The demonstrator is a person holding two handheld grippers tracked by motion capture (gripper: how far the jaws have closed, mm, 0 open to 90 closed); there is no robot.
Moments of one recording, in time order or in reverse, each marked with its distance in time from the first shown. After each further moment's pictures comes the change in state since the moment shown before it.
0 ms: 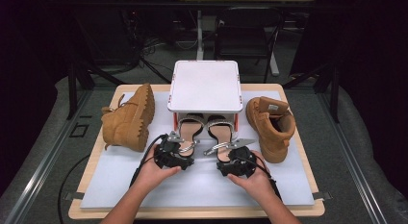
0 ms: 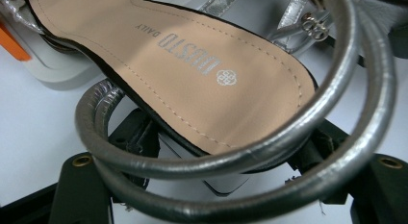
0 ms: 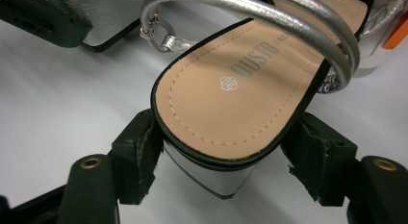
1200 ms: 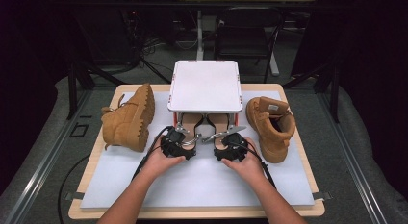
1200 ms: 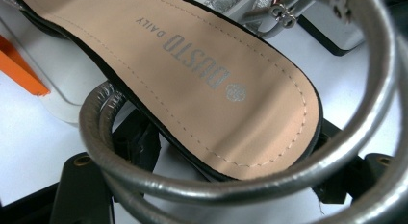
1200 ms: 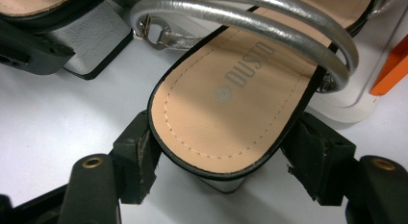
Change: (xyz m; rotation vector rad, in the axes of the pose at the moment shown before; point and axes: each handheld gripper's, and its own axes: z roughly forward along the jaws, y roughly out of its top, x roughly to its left) left arm 0.022 0.018 0.033 0.052 0.038 0.004; right arm -0.023 0.027 0.047 0.010 -0.066 -0.005
